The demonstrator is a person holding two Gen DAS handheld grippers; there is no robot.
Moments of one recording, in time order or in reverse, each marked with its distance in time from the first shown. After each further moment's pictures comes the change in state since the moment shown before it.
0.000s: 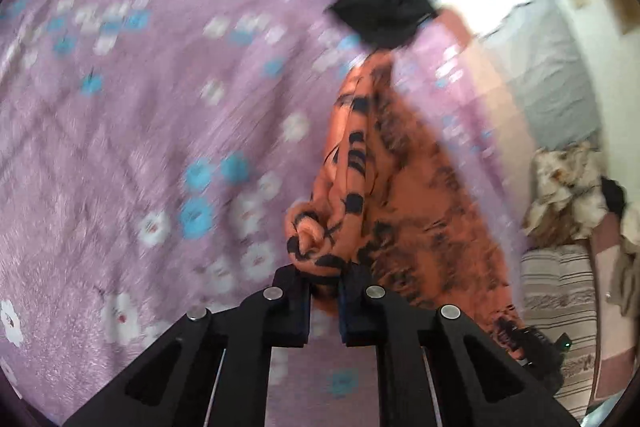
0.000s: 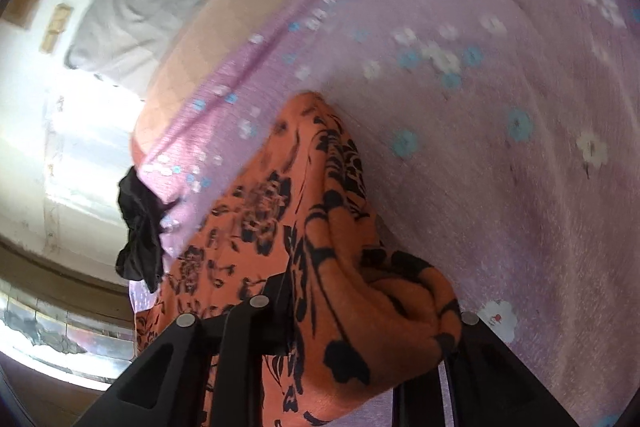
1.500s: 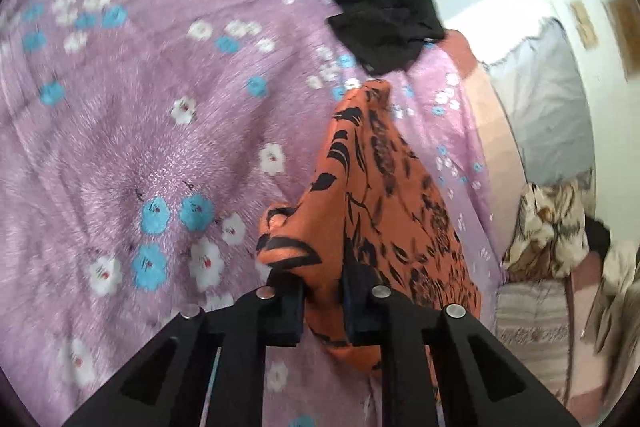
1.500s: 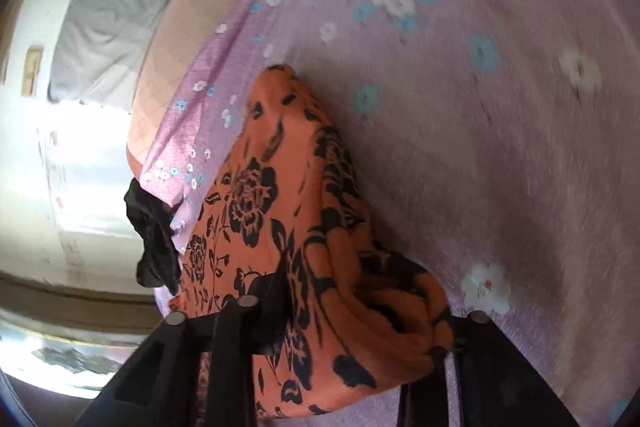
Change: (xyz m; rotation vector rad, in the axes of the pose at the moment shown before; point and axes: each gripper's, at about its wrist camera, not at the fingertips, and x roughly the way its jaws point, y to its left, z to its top) left arm 0.002 -0.020 0.019 -0.039 -0.078 -0.093; right arm -0.002 -0.018 -0.001 0.112 0.070 0.059
